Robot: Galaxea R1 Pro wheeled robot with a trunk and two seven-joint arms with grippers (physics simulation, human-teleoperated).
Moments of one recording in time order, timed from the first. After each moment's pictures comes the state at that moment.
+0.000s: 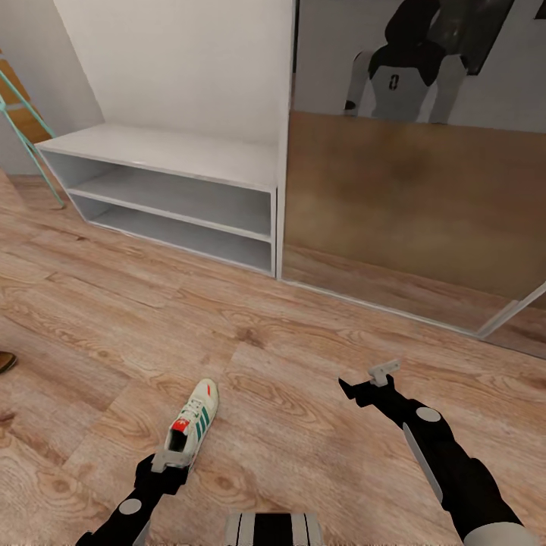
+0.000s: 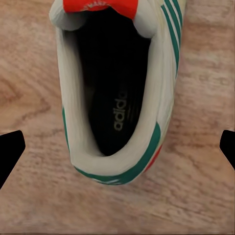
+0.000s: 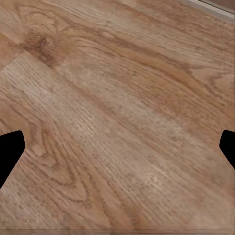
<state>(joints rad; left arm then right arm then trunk) -0.45 0.07 -0.01 -0.40 -0.15 -0.17 0.02 -0.45 -0.15 0.05 -1.13 0.00 0.26 0.33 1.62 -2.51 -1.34</state>
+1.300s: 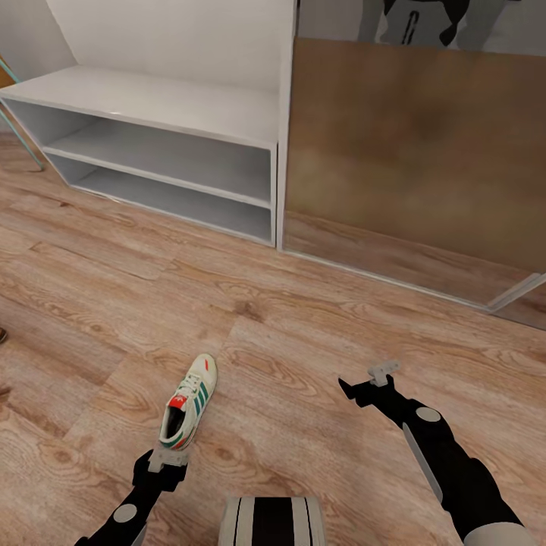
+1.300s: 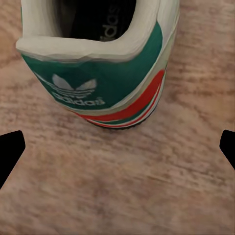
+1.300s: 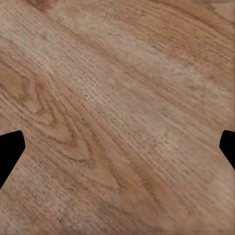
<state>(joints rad) -0.44 0.07 0.01 -0.38 -0.15 -0.28 0.02 -0.45 -0.15 0.05 -1.13 0.00 0.26 0.33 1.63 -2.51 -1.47</state>
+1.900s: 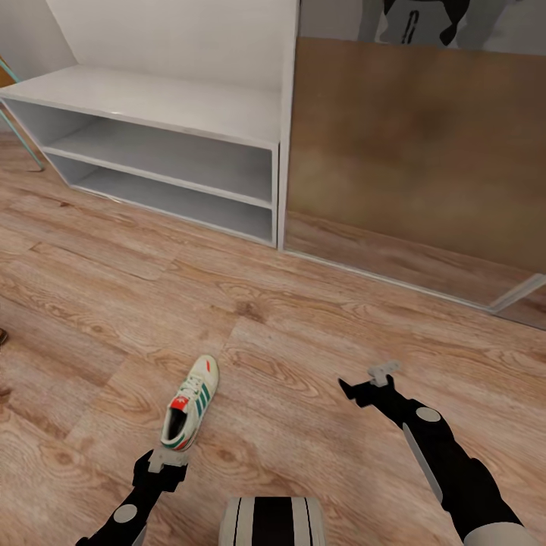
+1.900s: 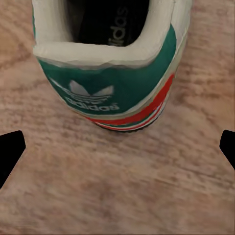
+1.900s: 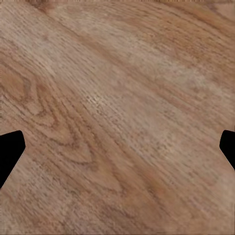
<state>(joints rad) -0.44 0.07 0.01 -0.38 -0.15 -0.28 0.02 -0.45 -0.15 0.05 -1.13 0.00 0.25 0.33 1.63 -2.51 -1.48</state>
